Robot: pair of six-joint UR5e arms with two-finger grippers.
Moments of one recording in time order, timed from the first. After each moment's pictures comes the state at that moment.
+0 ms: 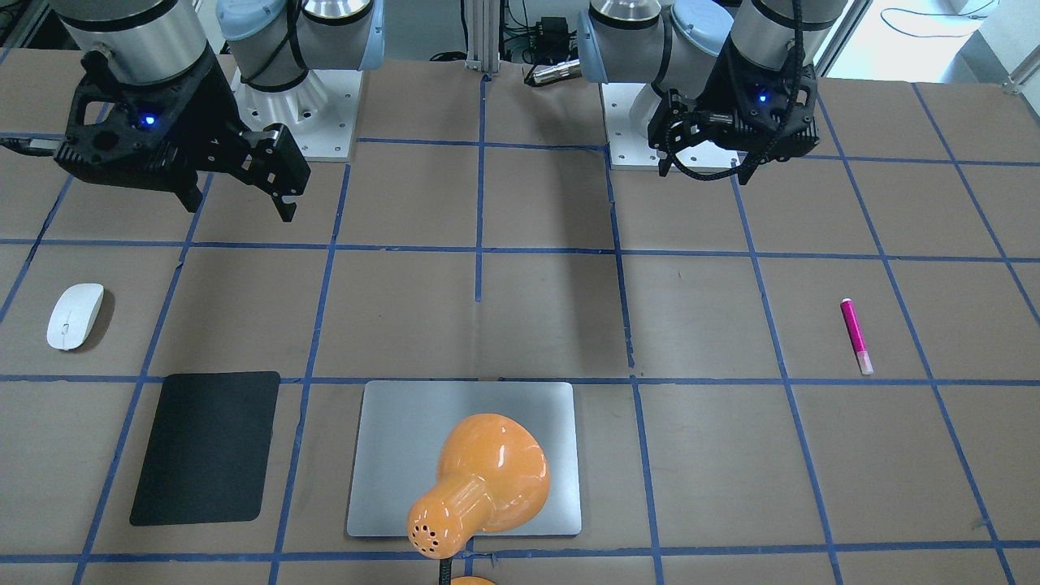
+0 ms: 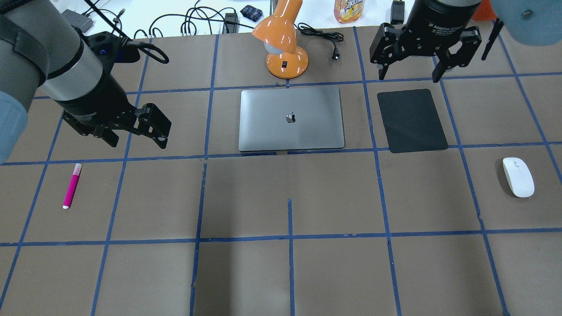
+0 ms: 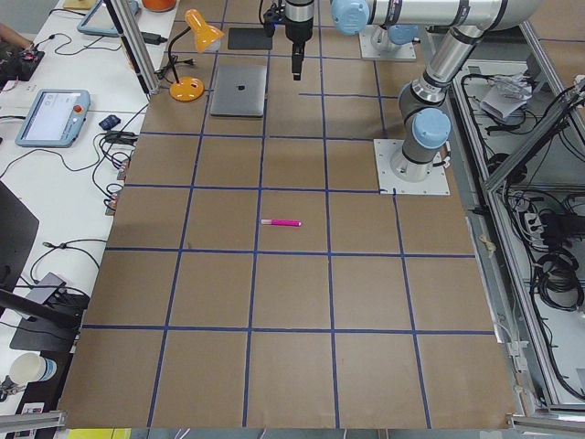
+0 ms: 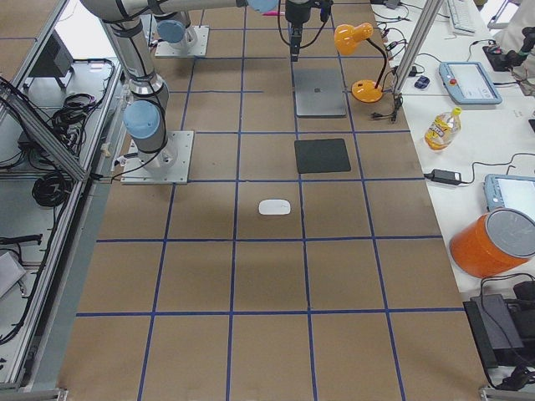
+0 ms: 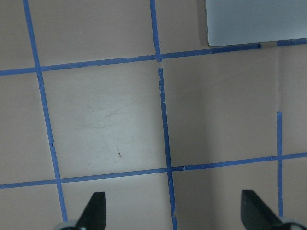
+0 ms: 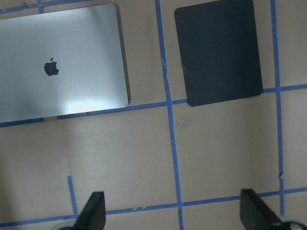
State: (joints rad) left arm -1.53 -1.43 -1.72 -1.59 1.56 0.13; right arm 1.57 -1.51 1.44 -1.52 -1.57 0.12
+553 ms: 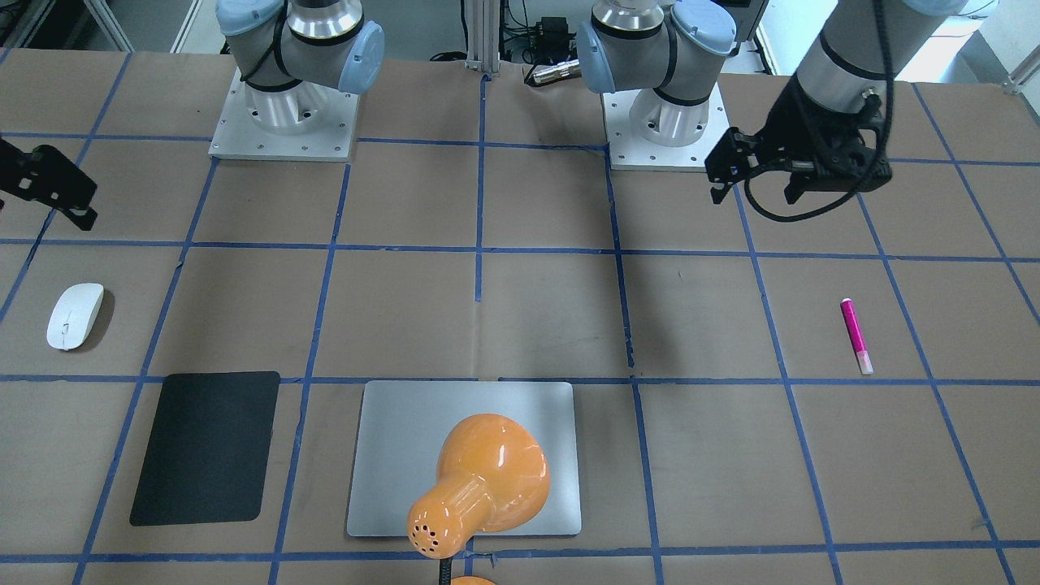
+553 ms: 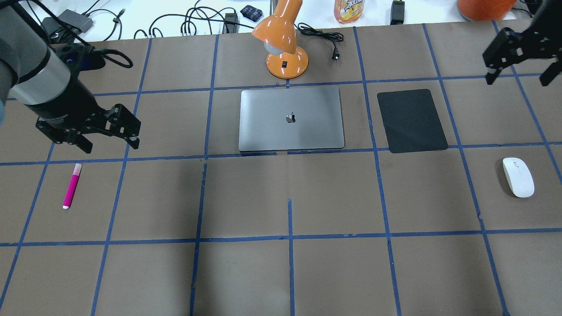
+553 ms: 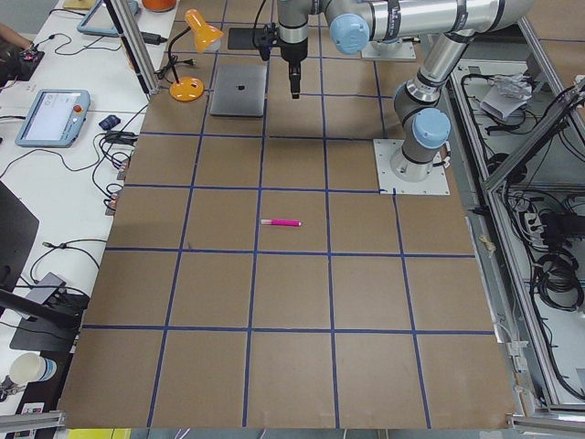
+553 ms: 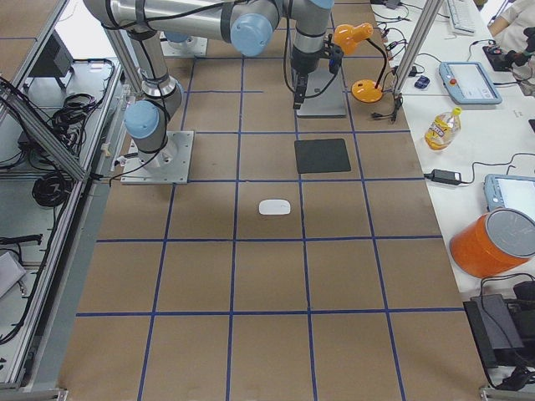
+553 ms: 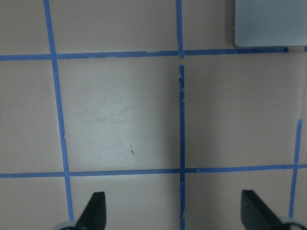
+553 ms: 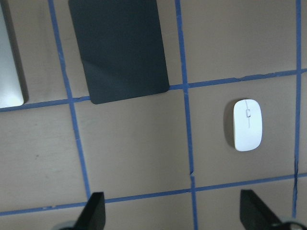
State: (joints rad) left arm -1.32 -1.45 -1.77 -1.57 1.56 0.19; right arm 1.19 -1.50 1.49 -1.50 -1.61 -0.29
